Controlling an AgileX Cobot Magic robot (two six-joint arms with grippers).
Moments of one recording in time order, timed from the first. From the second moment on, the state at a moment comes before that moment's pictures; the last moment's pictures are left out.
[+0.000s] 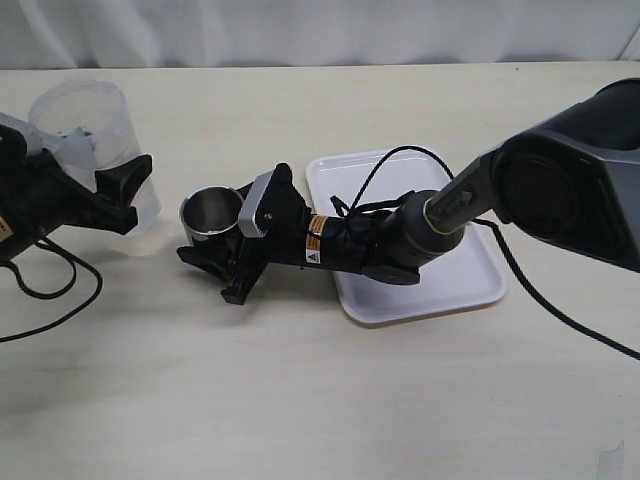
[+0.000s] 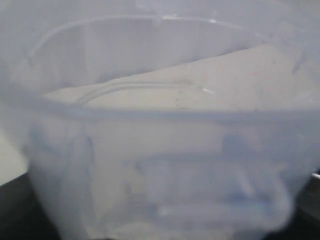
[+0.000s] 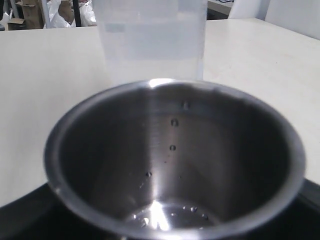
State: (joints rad) left arm -0.06 1.86 -0.41 0.43 -1.17 -0.07; right arm 0.56 2.46 -1.24 -0.79 -1.04 0.24
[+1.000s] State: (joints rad) left arm -0.06 1.86 -0.59 0.61 -1.02 -0.02; right arm 0.56 2.46 -1.24 -0.78 -1.04 0.24
